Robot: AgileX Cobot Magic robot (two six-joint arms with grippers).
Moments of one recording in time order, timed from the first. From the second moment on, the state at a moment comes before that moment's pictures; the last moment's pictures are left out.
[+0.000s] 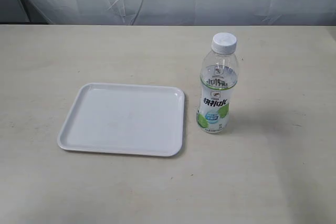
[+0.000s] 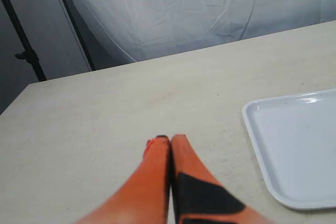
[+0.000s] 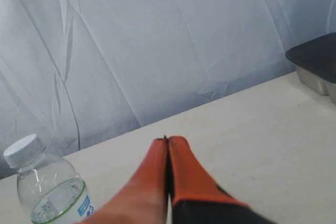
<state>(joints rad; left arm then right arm) -0.04 0.00 0.00 0.05 0.25 0.12 0.10 0.01 -0.08 0.24 0.19 0.11</state>
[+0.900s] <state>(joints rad) -0.04 0.00 0.00 0.05 0.25 0.12 0.10 0.22 -0.64 0.29 0.35 0.07</state>
